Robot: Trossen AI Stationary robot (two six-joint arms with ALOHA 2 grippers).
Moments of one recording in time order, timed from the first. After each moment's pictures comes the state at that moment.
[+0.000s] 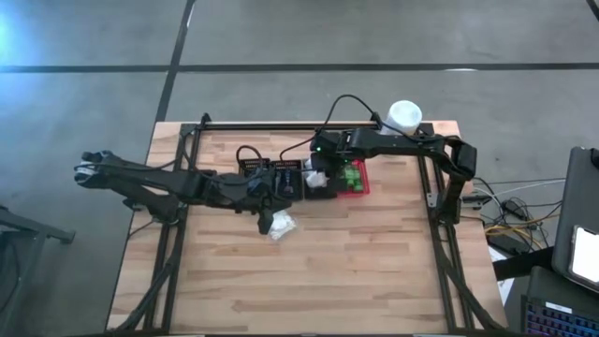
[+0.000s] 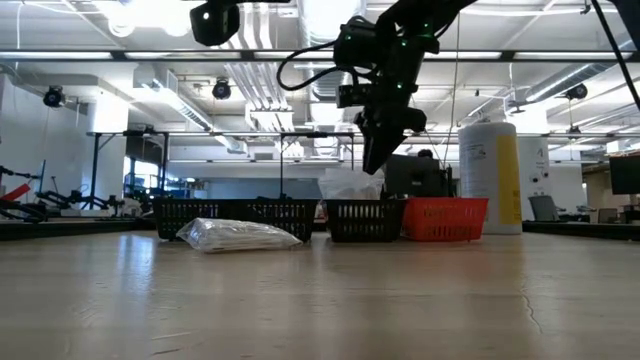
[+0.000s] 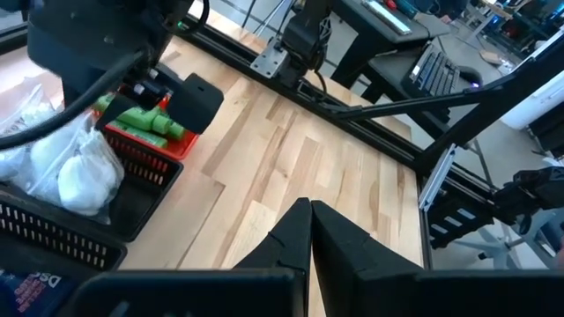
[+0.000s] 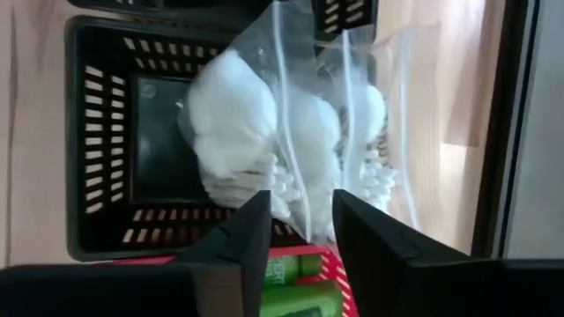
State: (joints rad) left arm -0.17 1.21 1.05 -0.23 -0.21 -0.60; right arm -0.30 1.83 1.46 -0.82 0.11 -0.42
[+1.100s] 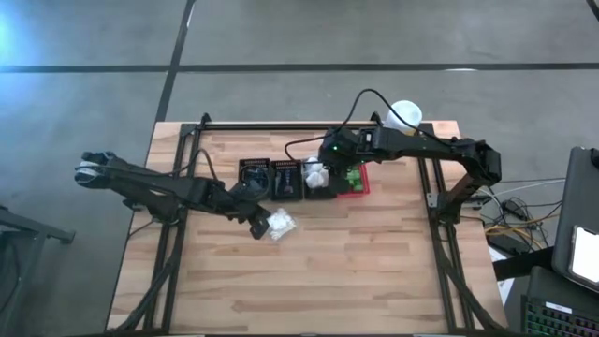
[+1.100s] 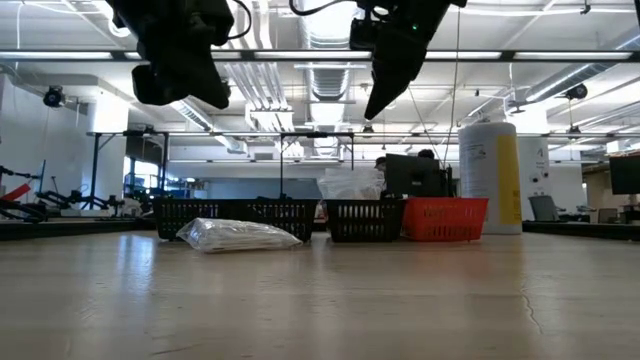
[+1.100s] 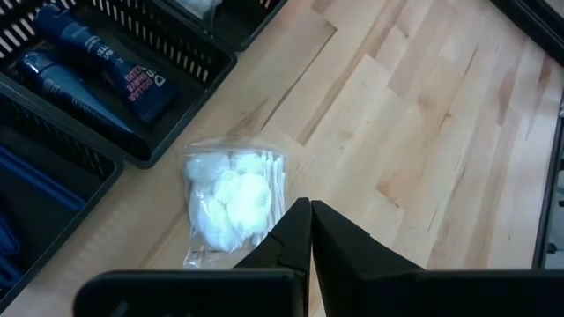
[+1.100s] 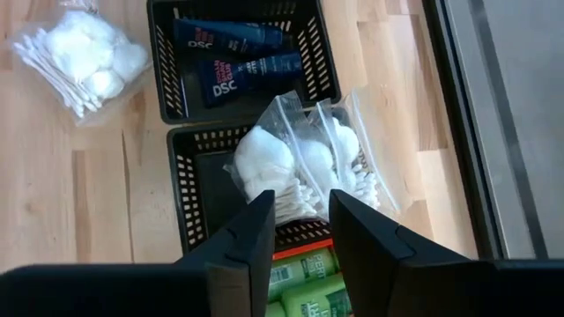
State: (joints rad) left arm -0.19 1.21 0.91 -0.51 -0.20 -0.81; right arm -0.22 1.64 1.45 -0.83 0.10 -0.13
